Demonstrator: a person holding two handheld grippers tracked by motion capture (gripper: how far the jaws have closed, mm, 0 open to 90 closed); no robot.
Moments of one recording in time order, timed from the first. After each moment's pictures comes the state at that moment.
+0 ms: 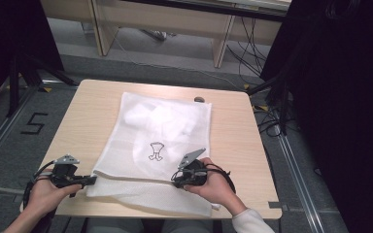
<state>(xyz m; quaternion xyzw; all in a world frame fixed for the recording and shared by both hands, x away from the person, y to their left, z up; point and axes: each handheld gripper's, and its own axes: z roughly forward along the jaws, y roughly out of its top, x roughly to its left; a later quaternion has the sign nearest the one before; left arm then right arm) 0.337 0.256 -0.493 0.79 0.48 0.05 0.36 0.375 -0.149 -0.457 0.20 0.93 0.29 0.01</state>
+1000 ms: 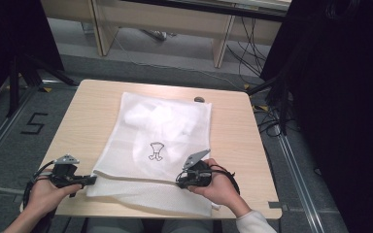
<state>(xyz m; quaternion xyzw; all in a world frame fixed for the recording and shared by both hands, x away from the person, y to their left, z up) 0.337 0.256 -0.493 0.79 0.49 0.05 0.37 0.373 -0.160 -0.456 0.21 0.93 0.29 0.01</state>
